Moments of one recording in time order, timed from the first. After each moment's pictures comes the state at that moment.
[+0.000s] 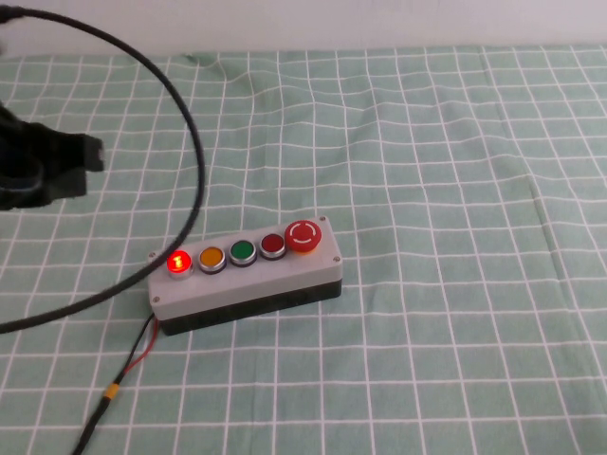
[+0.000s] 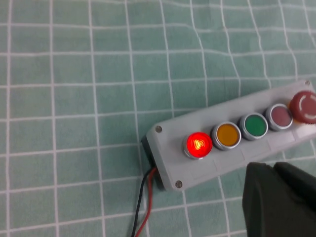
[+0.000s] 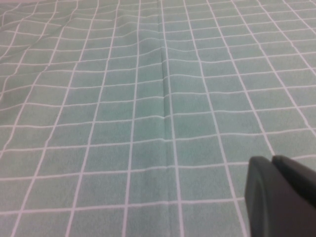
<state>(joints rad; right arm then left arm) 0.03 -0.01 0.03 0.06 0.34 0.07 -0.18 1.20 -1.20 -0.18 0.96 0.02</state>
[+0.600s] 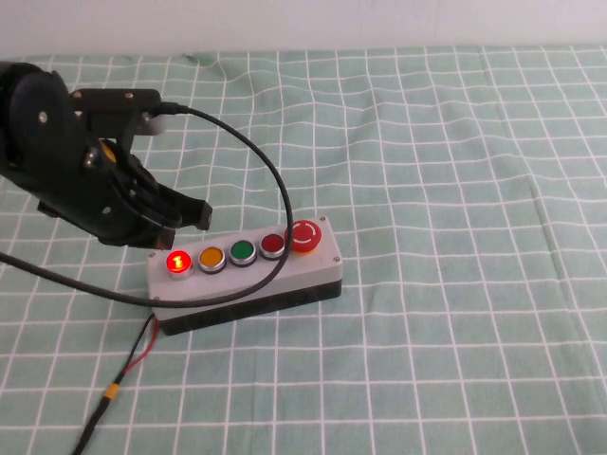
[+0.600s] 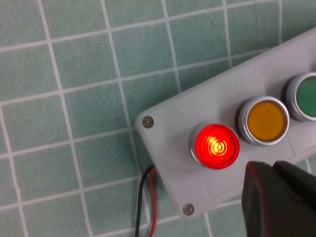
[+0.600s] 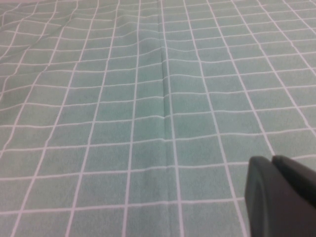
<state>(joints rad) 0.03 -0.01 0.03 0.06 0.34 0.07 -0.35 1.53 -1.21 -0.06 0.89 -0.02</state>
